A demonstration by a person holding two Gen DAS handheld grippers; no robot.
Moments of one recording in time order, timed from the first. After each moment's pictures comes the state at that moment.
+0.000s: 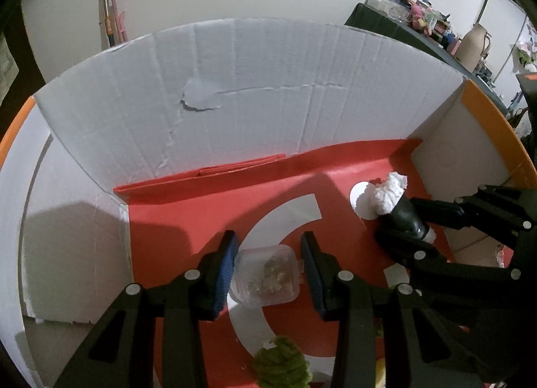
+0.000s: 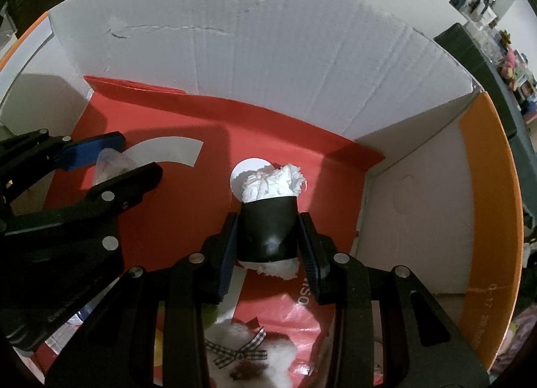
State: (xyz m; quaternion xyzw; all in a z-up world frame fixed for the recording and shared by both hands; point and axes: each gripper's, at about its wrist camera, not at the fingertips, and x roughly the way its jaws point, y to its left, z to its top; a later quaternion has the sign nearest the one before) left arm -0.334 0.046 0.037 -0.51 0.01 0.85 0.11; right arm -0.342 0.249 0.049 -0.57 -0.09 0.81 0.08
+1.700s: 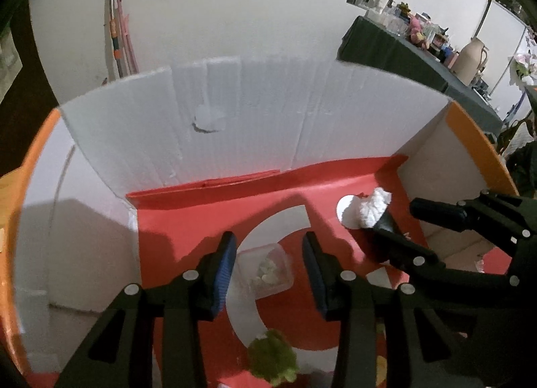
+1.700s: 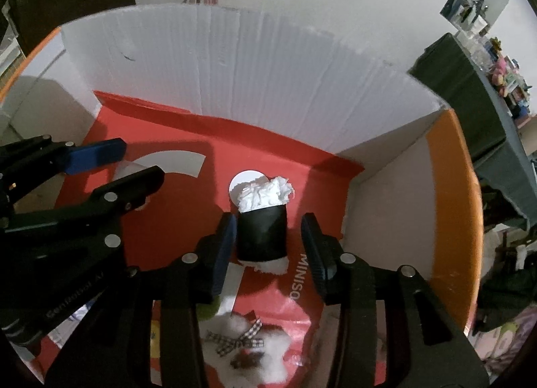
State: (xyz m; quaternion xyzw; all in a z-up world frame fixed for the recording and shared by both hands) left arm -0.329 0.043 0.058 -0.49 -0.01 0.86 0.11; right arm -0.309 0.247 0.105 -0.54 -0.10 0.83 0.10
